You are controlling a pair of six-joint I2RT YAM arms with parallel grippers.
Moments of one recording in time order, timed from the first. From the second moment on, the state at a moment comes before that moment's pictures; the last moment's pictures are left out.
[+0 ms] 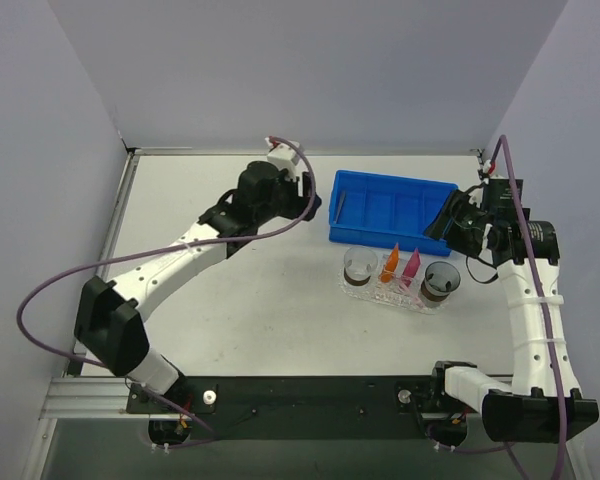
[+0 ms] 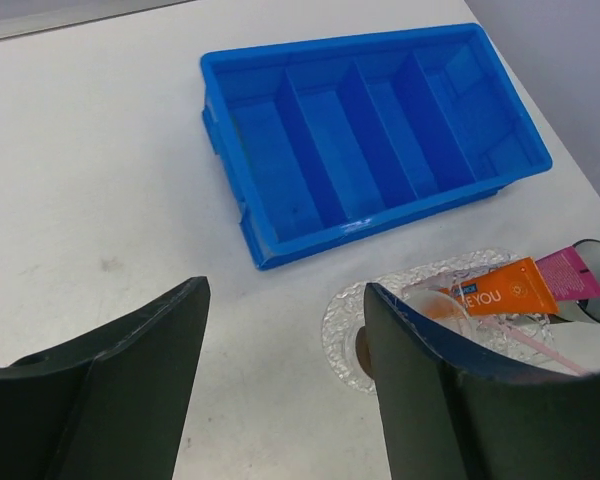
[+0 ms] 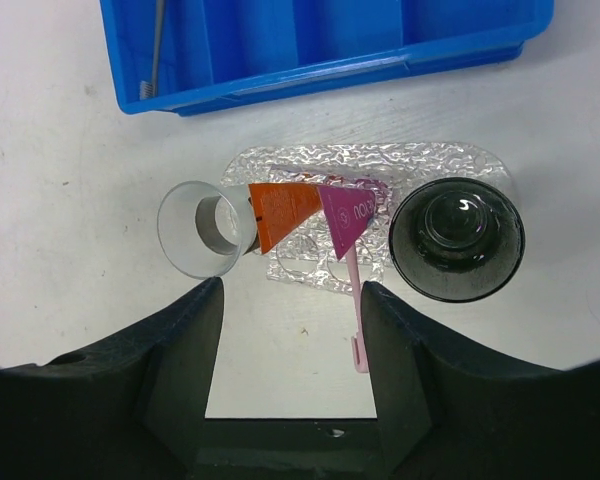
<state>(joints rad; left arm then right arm) -0.65 1.49 1.29 -0.12 -0.03 -0.36 -0.04 1.10 1.31 -1.04 -0.12 0.40</state>
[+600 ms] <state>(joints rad) -0.82 2.26 2.16 -0.37 -0.15 -0.33 -0.01 1.05 1.21 -1.00 -0.13 0.39</state>
